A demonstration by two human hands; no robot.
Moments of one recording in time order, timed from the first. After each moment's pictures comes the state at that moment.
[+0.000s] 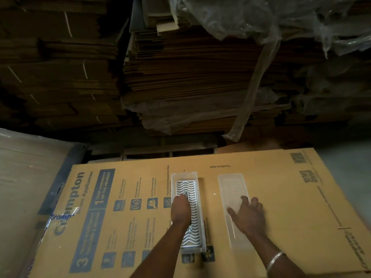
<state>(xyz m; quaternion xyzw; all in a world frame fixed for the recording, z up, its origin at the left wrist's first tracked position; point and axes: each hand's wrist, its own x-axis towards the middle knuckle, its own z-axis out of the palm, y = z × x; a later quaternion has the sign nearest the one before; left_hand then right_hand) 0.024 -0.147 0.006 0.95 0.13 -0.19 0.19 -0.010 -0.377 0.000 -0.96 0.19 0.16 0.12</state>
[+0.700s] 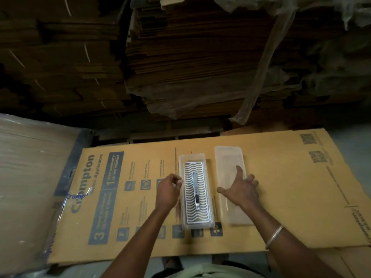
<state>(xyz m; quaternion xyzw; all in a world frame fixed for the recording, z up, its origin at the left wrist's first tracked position) -0.002 -0.065 0.020 0.93 0.10 -0.05 0.36 0.001 -0.321 0.055 -0.93 0.20 0.24 0.19</state>
